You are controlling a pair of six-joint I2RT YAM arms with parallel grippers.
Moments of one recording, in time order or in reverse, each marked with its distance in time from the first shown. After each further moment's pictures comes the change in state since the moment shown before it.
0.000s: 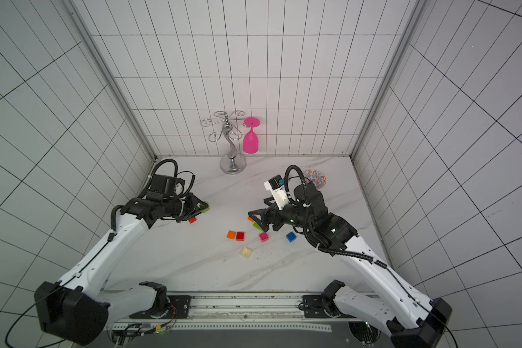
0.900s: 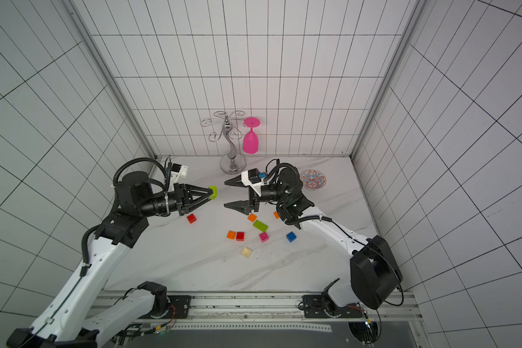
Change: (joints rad) left arm -0.020 -0.224 -0.012 0.422 0.436 -0.352; right arm -0.042 0.462 0.057 0.955 -0.611 -0.174
